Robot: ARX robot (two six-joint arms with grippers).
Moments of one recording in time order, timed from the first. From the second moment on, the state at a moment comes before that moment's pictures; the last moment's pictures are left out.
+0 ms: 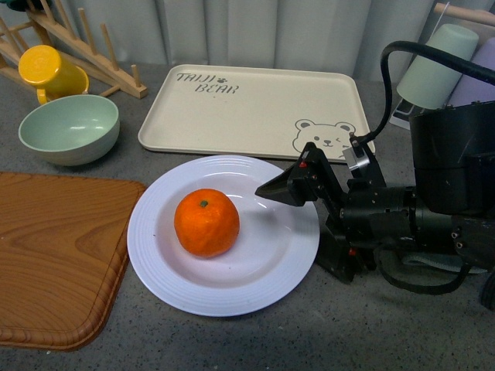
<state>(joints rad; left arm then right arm) 0.00 0.00 0.02 0.00 0.00 0.00 0.32 2.27 0.82 0.76 -0.69 0.98</state>
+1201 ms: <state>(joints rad) 0.00 0.00 0.02 0.00 0.00 0.00 0.33 2.29 0.78 0.86 -0.64 0.96</state>
